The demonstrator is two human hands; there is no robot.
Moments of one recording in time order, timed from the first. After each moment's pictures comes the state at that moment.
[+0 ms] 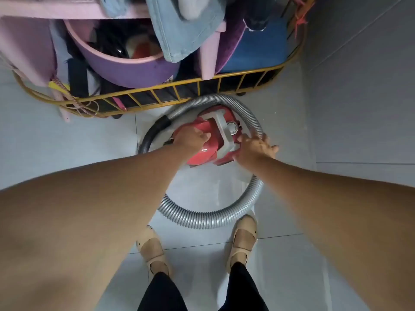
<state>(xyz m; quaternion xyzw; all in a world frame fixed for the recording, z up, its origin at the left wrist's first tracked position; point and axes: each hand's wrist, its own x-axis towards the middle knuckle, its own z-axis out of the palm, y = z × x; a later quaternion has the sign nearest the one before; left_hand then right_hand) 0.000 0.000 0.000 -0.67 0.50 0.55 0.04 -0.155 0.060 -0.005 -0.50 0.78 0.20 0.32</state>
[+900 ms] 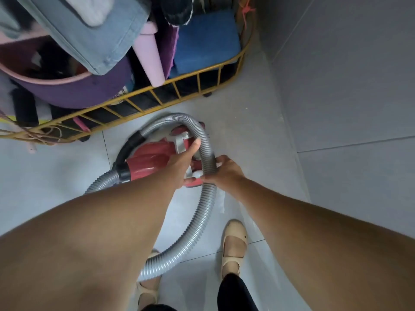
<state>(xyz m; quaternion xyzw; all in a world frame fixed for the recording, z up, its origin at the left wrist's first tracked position) -0.096 0.050 -0.031 -0.71 0.21 0.67 -0.01 -0.208 0.117 -0.019 -0.27 0.77 -0.06 0.58</state>
